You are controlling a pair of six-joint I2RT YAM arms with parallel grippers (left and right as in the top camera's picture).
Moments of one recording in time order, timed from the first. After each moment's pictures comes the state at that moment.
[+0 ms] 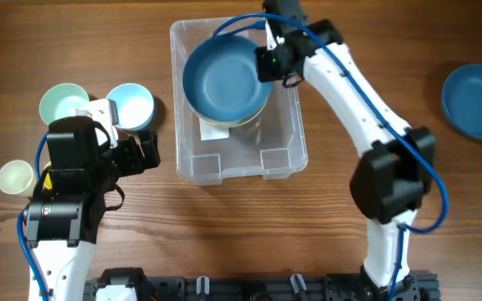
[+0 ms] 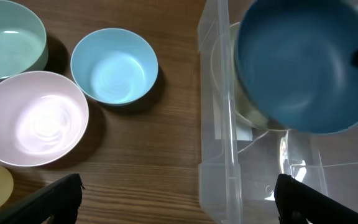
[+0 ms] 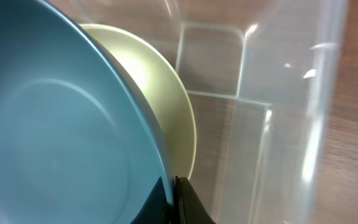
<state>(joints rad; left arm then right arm) 0.01 0.94 0.92 -0.79 0.12 -0.23 0.42 2.14 1.95 -0.94 -0.02 0.22</state>
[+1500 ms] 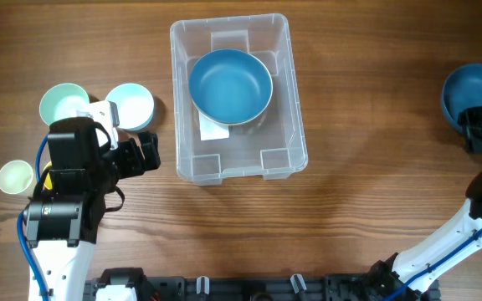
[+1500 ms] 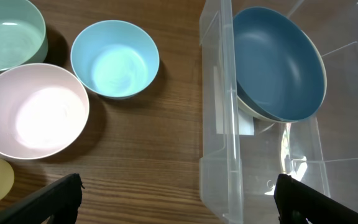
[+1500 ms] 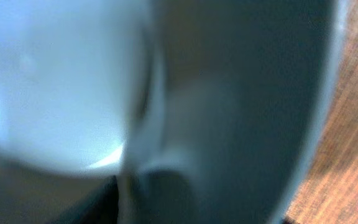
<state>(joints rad) 0.01 0.94 0.92 -0.81 0.12 -0.23 -0.68 2.16 1.55 -0.77 -0.07 0.76</state>
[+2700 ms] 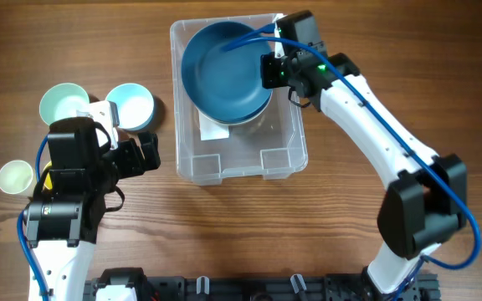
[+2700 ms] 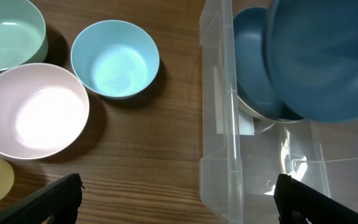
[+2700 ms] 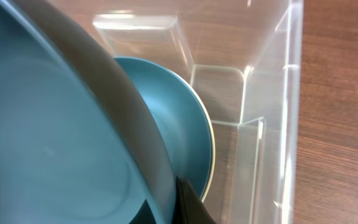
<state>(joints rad) 0.01 0.94 0.92 -0.81 0.12 -0.23 0.42 1.89 1.56 -0.54 -0.02 0.24</state>
